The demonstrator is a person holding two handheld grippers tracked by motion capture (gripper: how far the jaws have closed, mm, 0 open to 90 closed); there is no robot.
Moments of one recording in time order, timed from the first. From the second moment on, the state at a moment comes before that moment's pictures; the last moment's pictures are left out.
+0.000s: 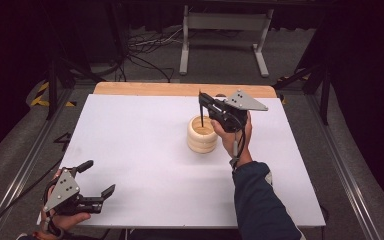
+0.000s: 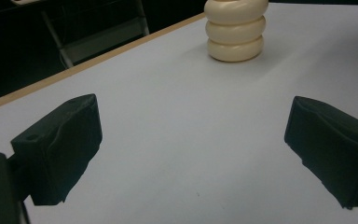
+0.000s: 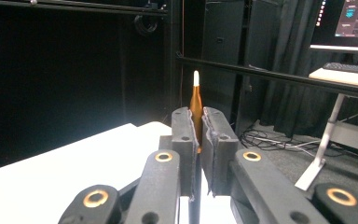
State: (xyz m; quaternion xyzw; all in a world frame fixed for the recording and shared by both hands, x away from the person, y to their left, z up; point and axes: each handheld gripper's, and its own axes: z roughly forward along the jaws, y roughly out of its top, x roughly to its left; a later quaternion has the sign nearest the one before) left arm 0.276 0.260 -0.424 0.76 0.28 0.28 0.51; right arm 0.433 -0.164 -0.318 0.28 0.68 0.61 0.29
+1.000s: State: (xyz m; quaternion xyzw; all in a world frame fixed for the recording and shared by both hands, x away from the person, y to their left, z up) left arm 0.276 0.260 -0.424 0.76 0.28 0.28 0.51; right arm 0.450 -0.175 -0.356 0.32 0.69 0.59 0.28
